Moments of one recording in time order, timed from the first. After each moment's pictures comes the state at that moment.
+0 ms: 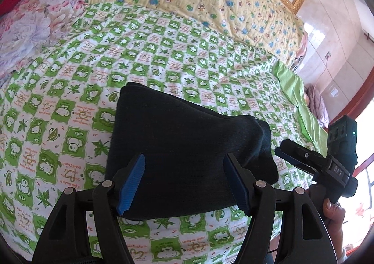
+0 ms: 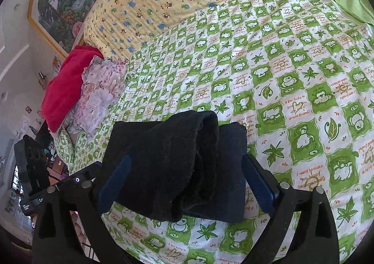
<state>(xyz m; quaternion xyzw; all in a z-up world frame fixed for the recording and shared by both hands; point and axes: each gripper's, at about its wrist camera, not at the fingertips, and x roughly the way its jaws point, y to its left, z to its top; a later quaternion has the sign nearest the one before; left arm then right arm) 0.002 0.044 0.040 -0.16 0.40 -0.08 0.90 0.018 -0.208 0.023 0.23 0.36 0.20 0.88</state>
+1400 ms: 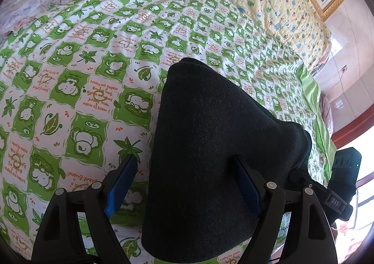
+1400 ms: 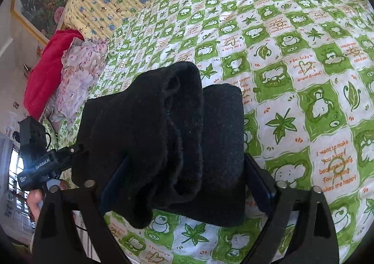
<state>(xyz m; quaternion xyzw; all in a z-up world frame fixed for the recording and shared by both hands) 0.053 0.086 -0.020 -0.22 0.46 -0.05 0.86 0.036 -0.188 -0.023 0.21 0.42 0.17 0.86</state>
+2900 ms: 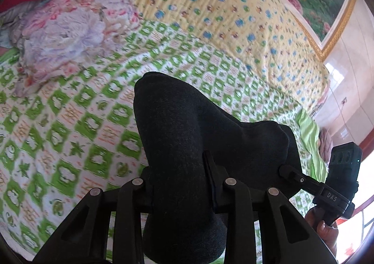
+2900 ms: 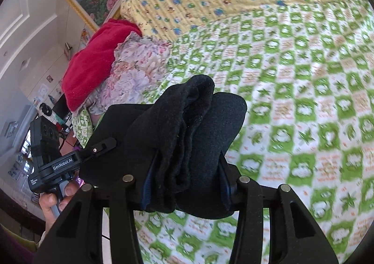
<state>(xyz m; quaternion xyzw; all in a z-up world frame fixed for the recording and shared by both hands) 0.003 0.165 0.060 -0.24 0.35 0.01 0.91 0.068 -0.095 0.058 0.17 0.35 0.31 0.87</state>
